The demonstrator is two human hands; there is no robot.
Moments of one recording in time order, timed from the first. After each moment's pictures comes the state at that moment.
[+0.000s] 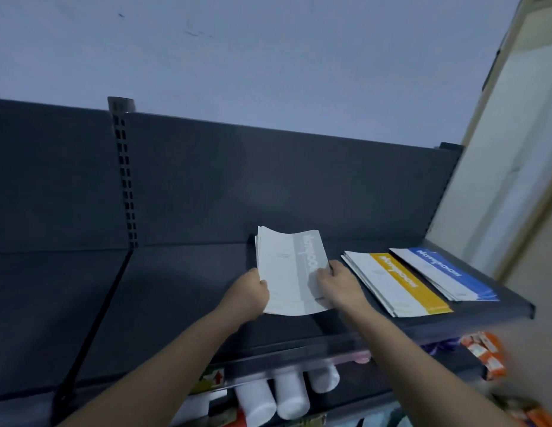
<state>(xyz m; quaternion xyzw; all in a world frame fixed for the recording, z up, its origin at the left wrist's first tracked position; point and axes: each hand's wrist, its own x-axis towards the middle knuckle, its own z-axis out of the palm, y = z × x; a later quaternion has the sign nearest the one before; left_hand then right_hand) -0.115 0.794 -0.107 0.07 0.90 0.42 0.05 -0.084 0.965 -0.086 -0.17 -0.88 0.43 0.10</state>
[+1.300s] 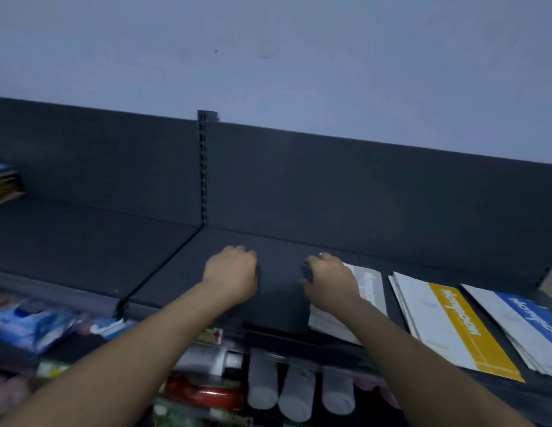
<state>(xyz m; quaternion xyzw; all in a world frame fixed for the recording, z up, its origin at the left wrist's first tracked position) -0.058 0.788 -0.070 -0.03 0.99 0.00 -0.11 -0.105 0.964 -0.080 0.18 -0.97 0.08 0.10</state>
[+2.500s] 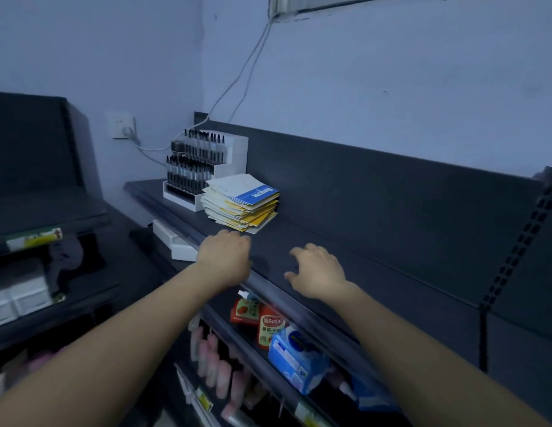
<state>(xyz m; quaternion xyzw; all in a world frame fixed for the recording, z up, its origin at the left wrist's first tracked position) 0.119 0.280 -0.036 -0.31 0.94 -0.08 -0.10 -0.011 0.398 -0.049 0.48 -0.87 0.06 0.04</state>
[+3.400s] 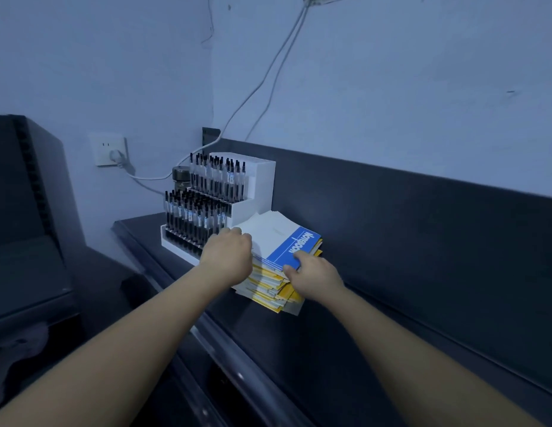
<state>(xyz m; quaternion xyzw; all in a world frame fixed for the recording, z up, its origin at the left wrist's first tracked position) -0.008 0.008 -0.026 -0.33 0.93 -0.09 -0.13 -0.136 0.120 -0.051 0.44 -0.88 0.15 -0.01</state>
